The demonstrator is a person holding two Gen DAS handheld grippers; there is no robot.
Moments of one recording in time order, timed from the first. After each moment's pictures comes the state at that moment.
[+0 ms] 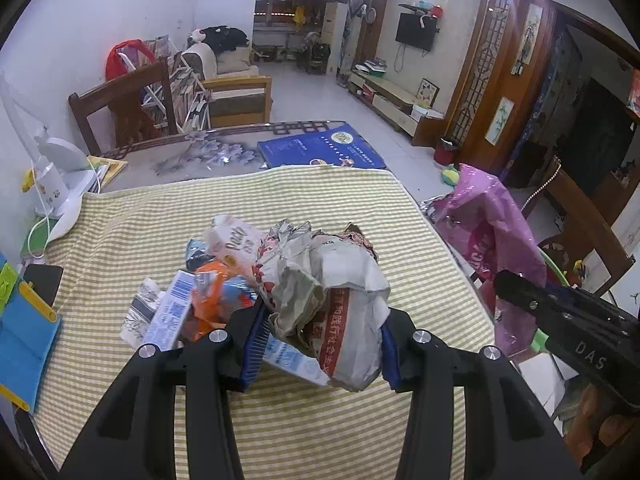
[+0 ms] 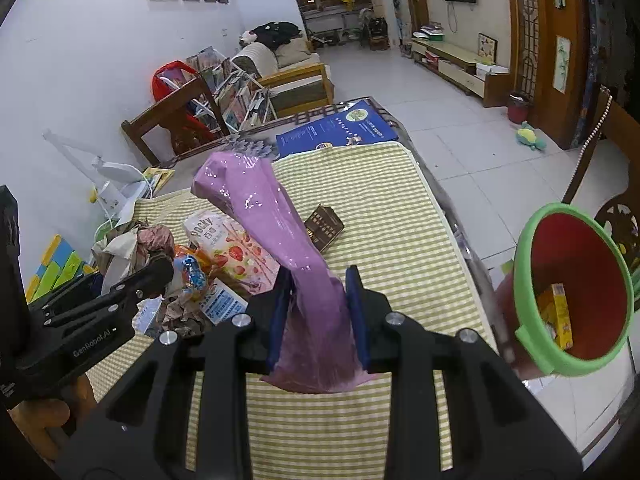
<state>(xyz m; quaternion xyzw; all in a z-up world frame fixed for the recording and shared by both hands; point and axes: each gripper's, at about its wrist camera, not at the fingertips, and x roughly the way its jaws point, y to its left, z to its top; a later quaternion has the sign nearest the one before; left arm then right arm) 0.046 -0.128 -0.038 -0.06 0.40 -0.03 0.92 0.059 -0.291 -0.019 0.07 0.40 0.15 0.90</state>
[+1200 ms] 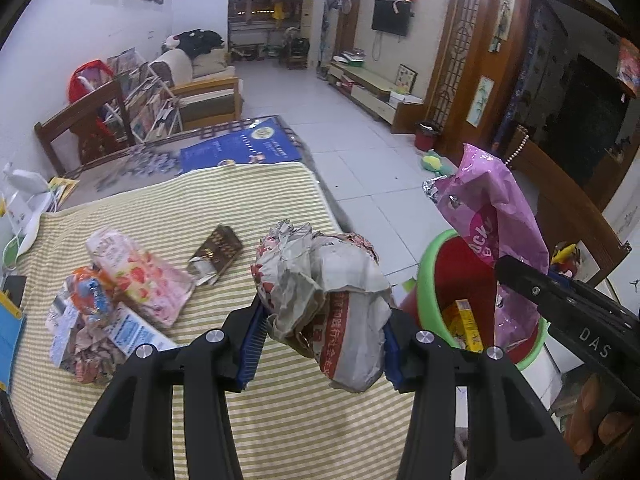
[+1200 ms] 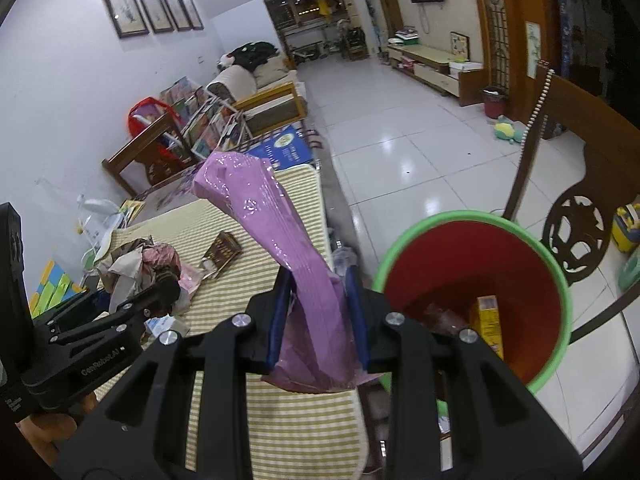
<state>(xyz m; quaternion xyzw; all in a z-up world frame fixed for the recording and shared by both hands) 0.058 -0.315 -0.033 -0.02 0.41 -0.05 0.91 0.063 -0.475 -0.020 0.12 0.38 0.12 0.91</state>
